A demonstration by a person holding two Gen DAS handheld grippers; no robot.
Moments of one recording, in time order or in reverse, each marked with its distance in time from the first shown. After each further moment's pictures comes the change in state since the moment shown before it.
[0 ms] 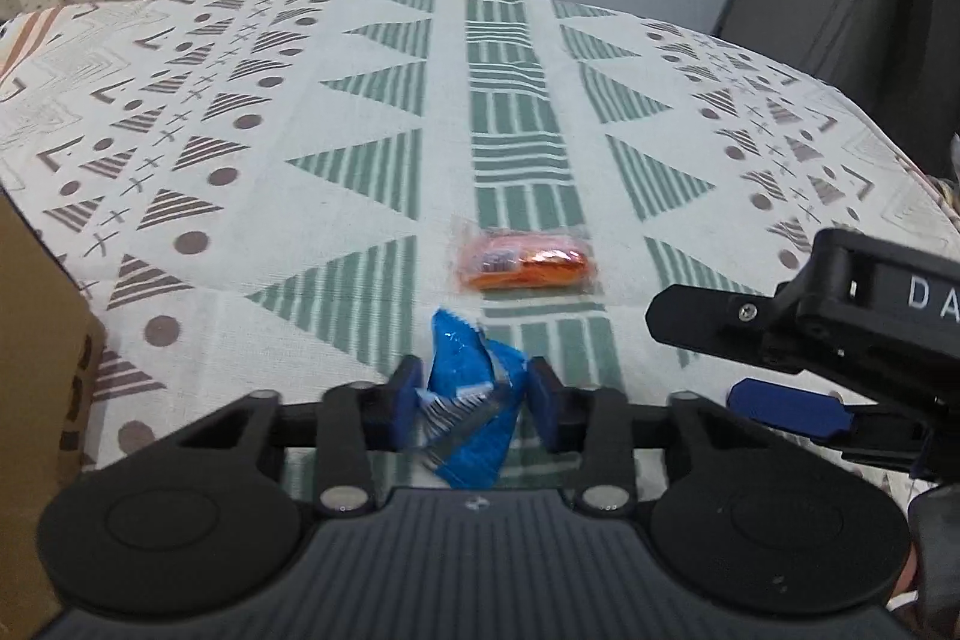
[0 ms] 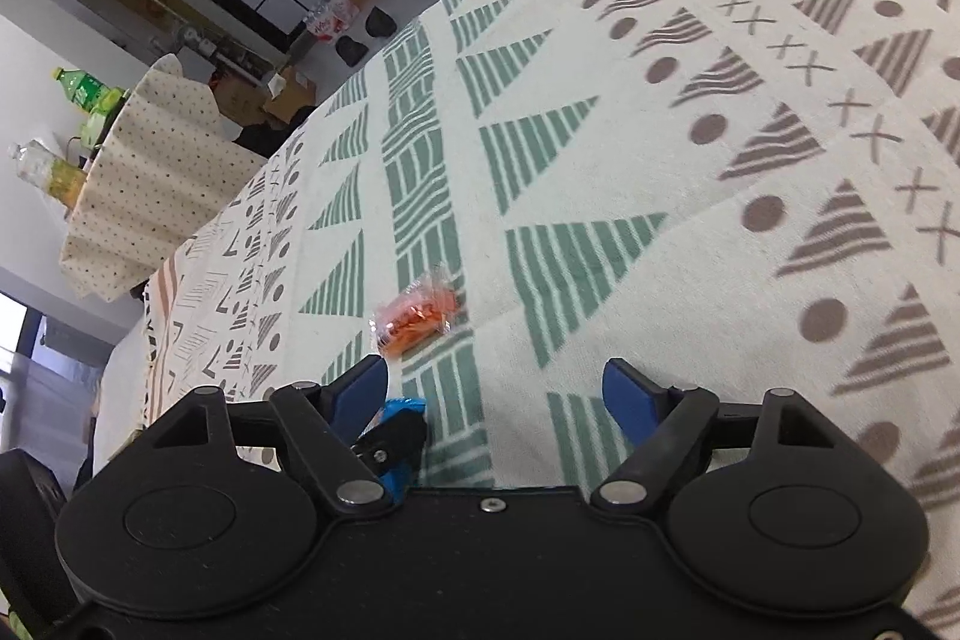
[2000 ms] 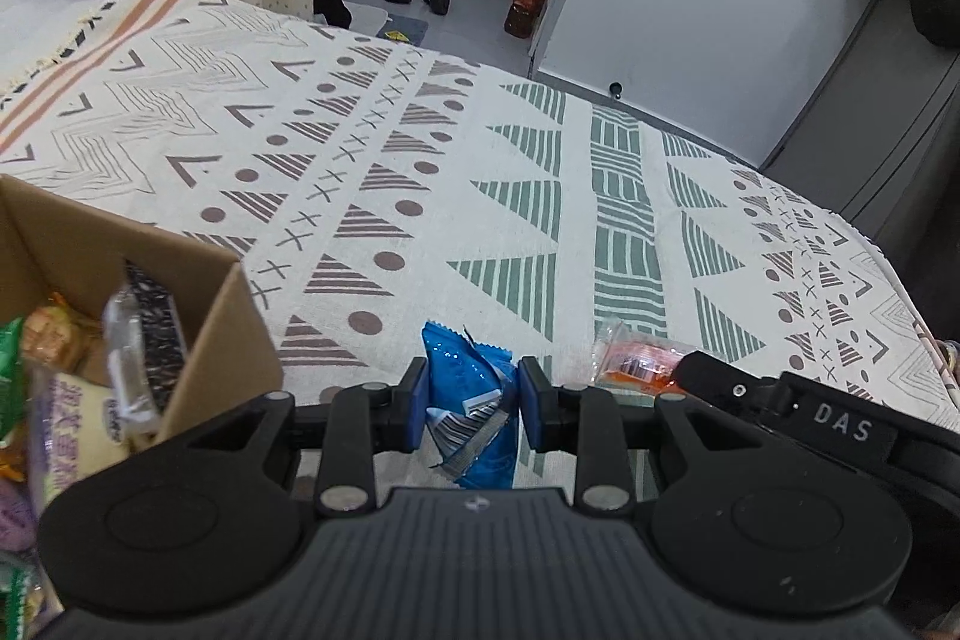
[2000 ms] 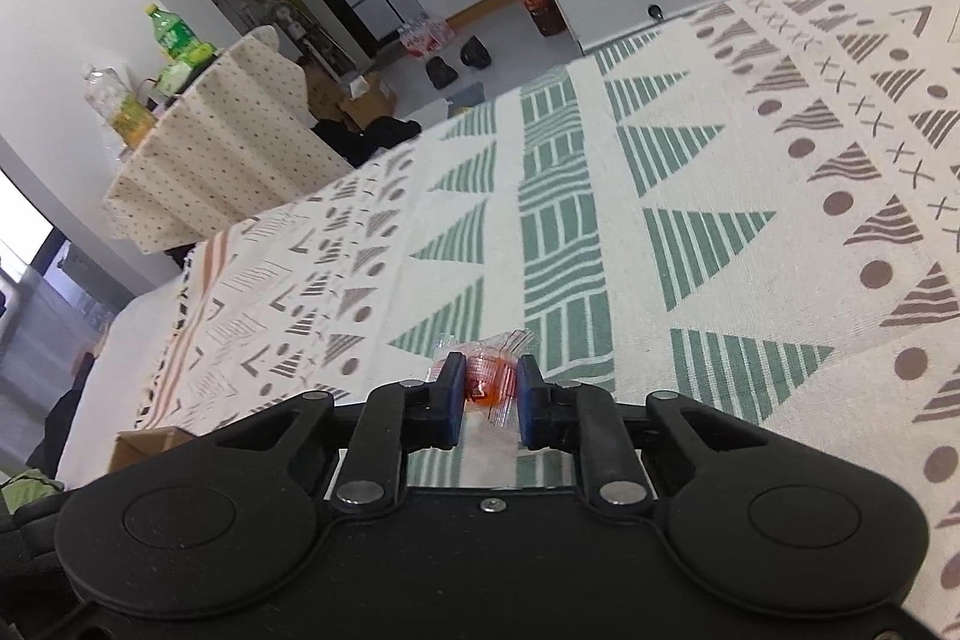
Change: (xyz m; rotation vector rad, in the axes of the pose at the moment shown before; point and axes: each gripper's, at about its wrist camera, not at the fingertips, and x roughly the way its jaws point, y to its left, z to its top) left arm -0.058 0.067 0.030 -0.215 -0.112 0.044; right arm 0.003 0.070 0.003 -0.242 -0.102 0.061
